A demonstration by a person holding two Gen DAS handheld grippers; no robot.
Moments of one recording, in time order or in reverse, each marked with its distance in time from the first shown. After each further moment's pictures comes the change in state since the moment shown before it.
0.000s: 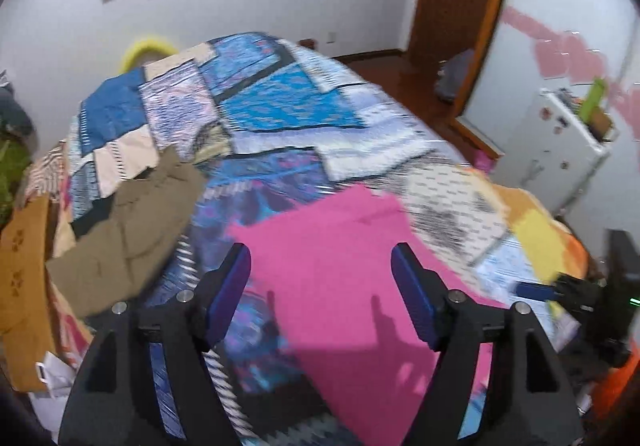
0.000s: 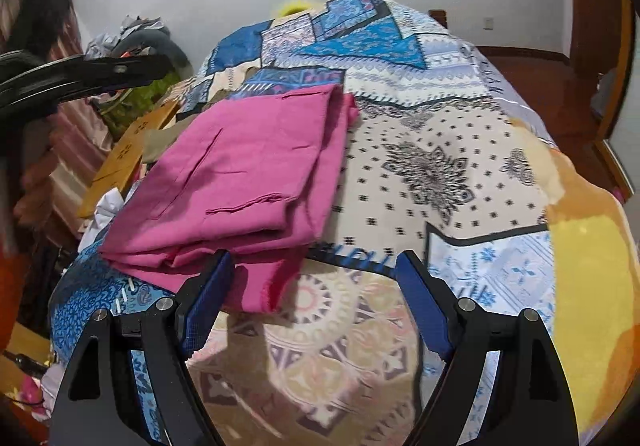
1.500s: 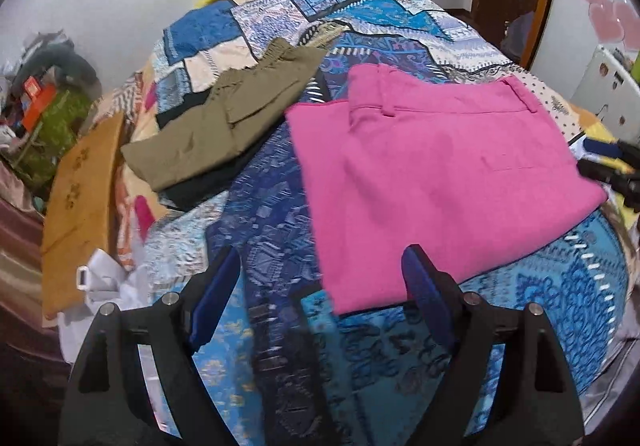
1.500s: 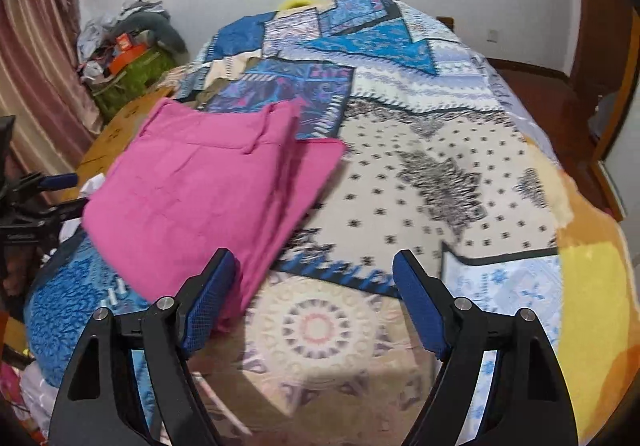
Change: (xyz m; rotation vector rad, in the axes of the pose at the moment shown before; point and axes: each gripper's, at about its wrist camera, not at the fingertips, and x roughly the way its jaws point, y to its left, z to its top) left arm -0.043 0.067 -0.151 -0.041 0.127 0.233; right arm 0.021 0.018 0.010 -0.078 0.017 -0.073
